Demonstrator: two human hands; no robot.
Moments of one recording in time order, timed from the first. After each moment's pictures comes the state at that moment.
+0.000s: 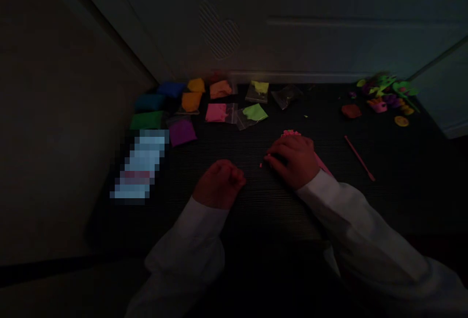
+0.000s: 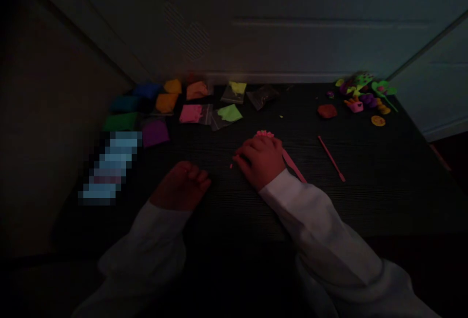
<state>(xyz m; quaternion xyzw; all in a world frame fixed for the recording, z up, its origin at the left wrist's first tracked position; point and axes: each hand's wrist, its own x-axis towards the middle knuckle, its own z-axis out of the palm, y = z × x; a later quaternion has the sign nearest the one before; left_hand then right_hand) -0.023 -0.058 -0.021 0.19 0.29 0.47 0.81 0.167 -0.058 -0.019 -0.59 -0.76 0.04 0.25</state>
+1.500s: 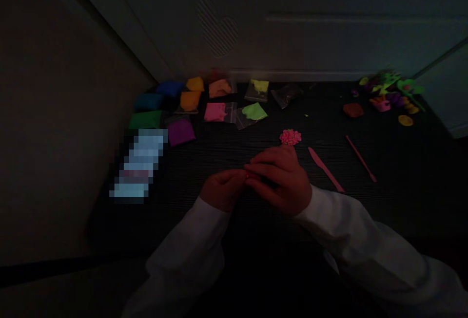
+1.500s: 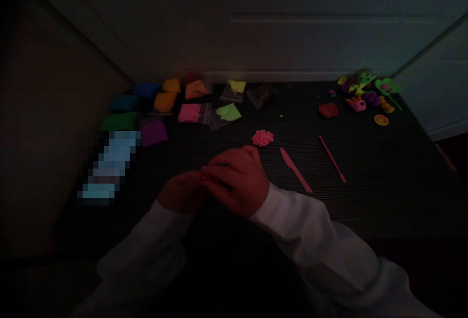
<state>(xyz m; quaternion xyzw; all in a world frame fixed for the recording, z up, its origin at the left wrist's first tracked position) -0.008 -0.072 -0.014 0.26 0.42 0.43 0.76 0.137 -0.079 -0.003 -0.45 -0.79 0.09 0.40</state>
